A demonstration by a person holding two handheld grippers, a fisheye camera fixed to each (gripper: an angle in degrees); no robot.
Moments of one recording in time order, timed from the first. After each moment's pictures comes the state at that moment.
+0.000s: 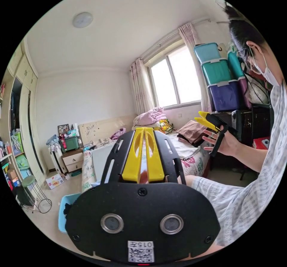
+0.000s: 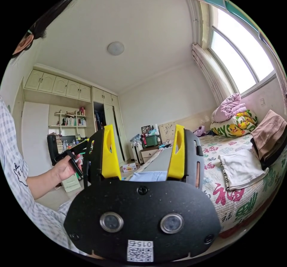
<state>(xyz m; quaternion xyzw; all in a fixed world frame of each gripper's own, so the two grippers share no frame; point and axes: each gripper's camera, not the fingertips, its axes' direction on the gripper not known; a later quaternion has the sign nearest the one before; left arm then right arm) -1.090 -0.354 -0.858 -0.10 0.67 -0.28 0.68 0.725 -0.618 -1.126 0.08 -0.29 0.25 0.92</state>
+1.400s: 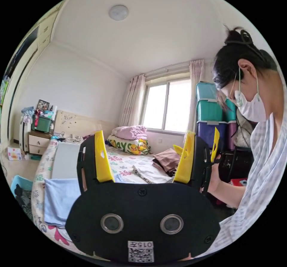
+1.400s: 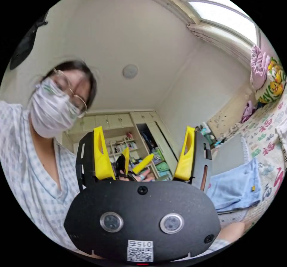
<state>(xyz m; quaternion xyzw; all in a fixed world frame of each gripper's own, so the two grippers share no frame) -0.985 -0.263 -0.778 -0.12 0.69 -0.47 0.54 0.510 -0.521 -1.069 0.14 -0.51 0.39 0.75</state>
